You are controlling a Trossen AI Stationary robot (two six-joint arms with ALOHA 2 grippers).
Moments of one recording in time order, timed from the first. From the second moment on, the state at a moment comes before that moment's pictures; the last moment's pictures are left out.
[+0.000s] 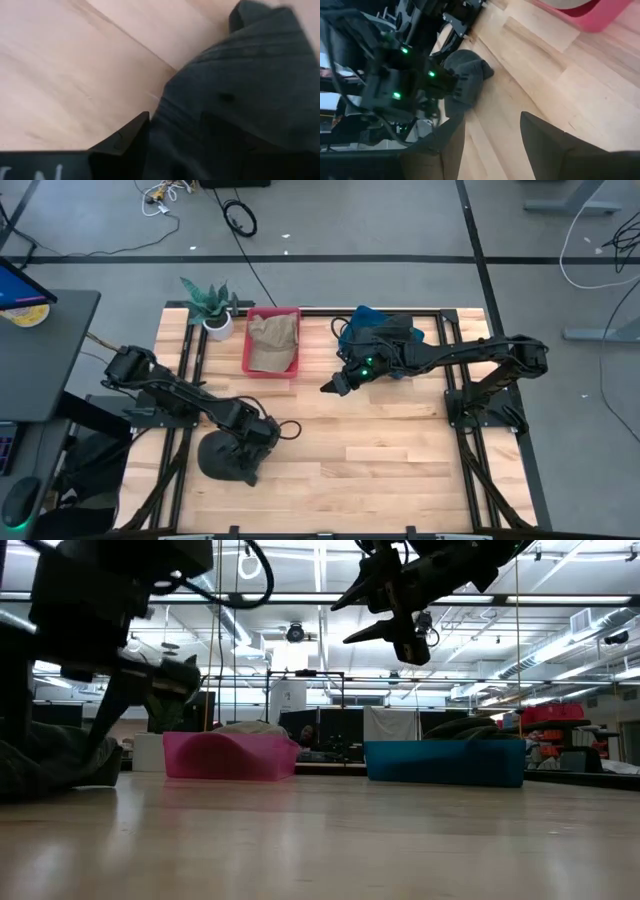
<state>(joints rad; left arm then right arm) -0.37 1.57 0.85 -0.65 0.17 0.55 -0.11 1.51 1.05 -0.08 -0.27 0.93</state>
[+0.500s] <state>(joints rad) -0.37 1.66 0.86 -0.63 0.19 0.56 -0.11 1.51 1.05 -0.08 -0.27 0.85</state>
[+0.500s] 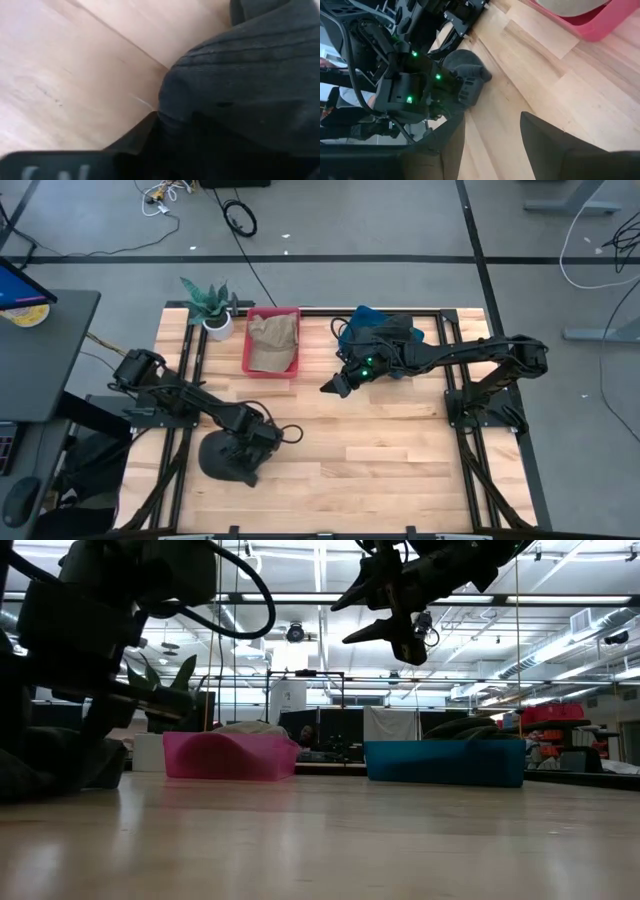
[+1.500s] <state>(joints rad) -0.22 1.61 1.34 -1.08 -0.29 0.41 -0.16 1.51 1.05 0.16 -0.39 0.96</state>
